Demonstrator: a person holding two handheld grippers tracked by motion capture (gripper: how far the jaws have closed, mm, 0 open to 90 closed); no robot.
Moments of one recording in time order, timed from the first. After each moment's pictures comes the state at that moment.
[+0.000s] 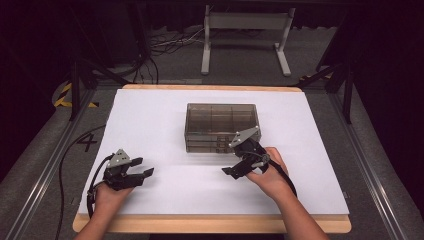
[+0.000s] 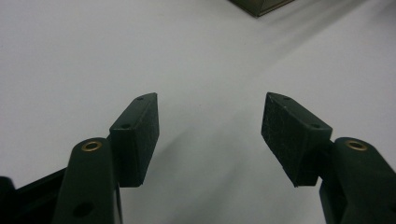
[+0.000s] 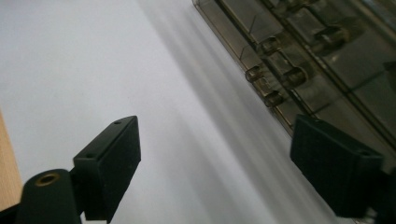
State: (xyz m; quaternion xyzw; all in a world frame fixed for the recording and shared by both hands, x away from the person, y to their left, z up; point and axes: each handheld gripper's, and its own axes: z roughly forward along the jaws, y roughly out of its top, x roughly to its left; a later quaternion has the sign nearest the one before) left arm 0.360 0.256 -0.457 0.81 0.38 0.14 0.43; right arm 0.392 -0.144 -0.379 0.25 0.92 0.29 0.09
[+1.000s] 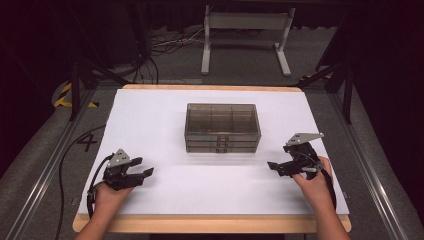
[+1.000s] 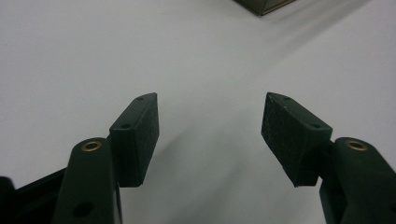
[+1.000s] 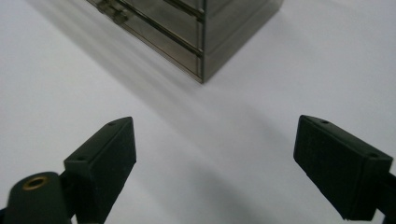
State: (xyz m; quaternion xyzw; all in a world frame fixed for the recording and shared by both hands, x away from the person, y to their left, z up) left arm 0.360 0.256 -0.457 0.81 0.38 0.14 0.43; right arm 0.376 -0.281 -0.387 0.39 0.85 0.32 0.16
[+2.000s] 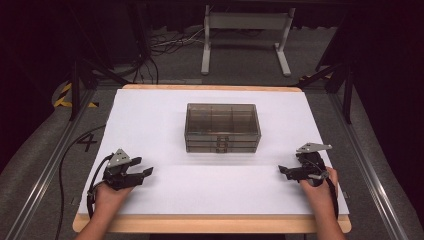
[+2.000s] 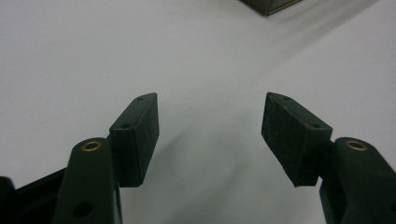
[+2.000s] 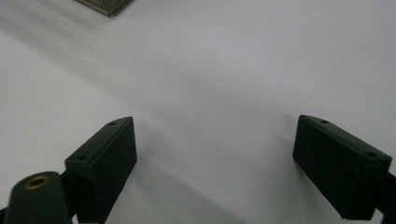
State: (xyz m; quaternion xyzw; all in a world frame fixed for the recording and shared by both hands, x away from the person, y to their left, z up) left arm 0.360 0.256 -0.457 0.80 0.39 0.15 0.42; right arm 0.376 -0.322 -0.439 0.46 0.81 0.30 0.20
